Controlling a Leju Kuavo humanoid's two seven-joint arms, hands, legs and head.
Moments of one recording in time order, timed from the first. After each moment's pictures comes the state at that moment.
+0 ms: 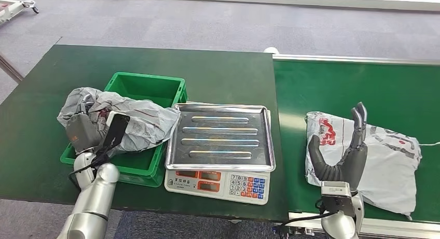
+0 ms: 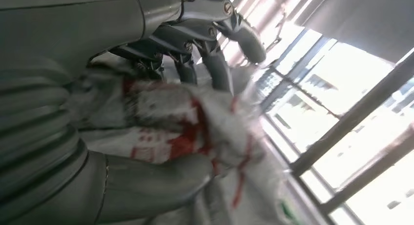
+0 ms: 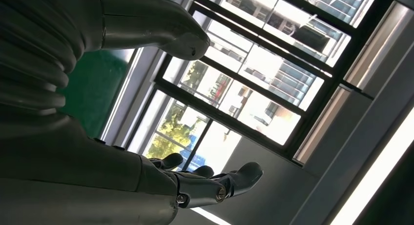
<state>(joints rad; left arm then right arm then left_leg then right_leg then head) -0.38 -0.02 0.23 -0.91 -0.90 0.69 -0.33 -0.05 -0.02 0.22 -1.63 0.32 -0.53 -0.67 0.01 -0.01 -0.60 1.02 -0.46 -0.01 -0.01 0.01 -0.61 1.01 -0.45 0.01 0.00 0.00</state>
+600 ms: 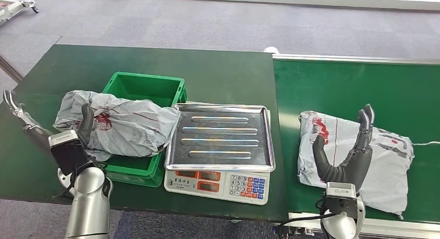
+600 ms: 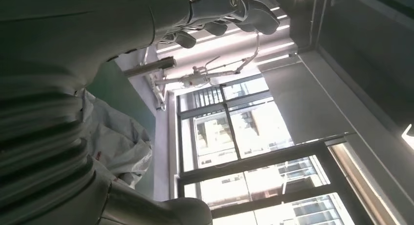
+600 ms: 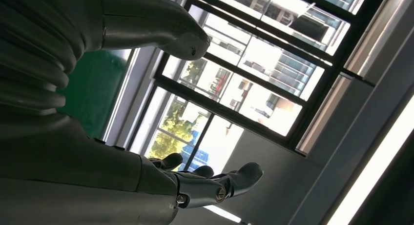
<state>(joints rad) -0.23 -0.13 0.17 -1.37 -0.30 0.70 -0.70 -0.05 -0.02 0.22 -1.63 0.27 -0.56 -0.68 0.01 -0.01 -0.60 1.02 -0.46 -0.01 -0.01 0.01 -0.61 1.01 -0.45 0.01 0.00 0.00</state>
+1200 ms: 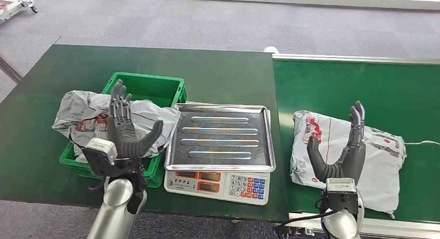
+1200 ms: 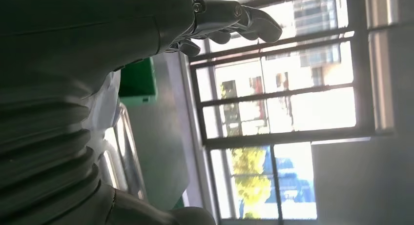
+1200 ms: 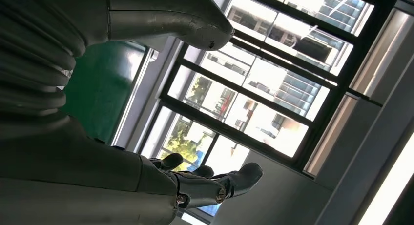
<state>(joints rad) -0.16 -0.11 -0.19 -1.39 -0.04 0.19 -0.60 -0.06 -0.02 0.22 -1.63 0.25 -0.46 -0.63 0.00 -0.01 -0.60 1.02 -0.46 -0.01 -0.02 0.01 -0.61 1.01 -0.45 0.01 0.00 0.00</state>
